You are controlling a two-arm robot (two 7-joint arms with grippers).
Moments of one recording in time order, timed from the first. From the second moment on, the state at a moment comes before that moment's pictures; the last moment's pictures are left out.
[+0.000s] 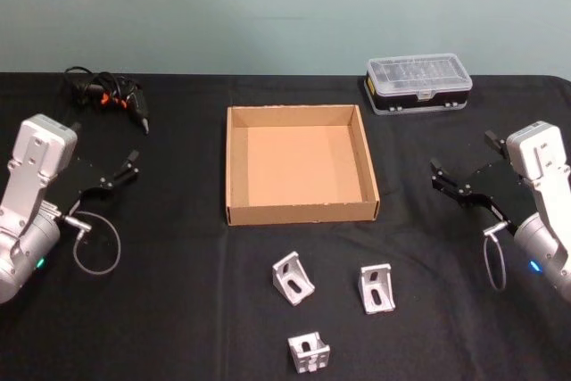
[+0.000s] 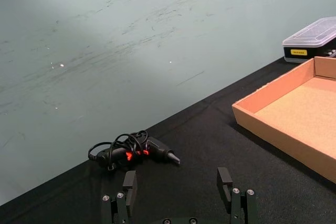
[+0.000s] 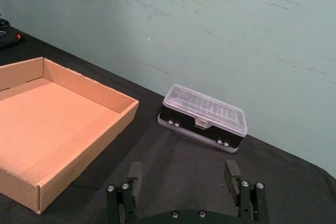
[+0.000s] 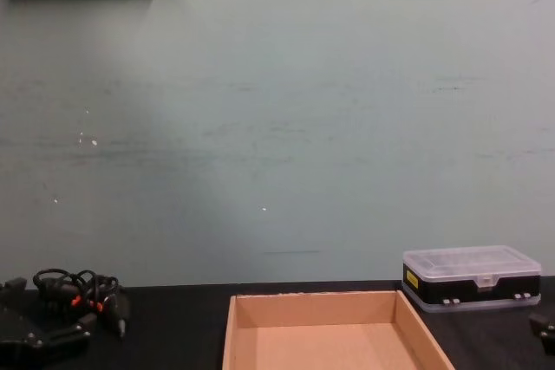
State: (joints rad) left arm -0.20 0.60 0.45 -1.41 -0.25 -0.12 0.03; right arm 0.20 0.60 -0.45 -1.41 0.25 -0.12 -0.03
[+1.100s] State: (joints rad) left arm -0.20 0.60 0.45 -1.41 -0.25 -0.12 0.03; right arm 0.20 0.60 -0.45 -1.41 0.25 -0.12 -0.03
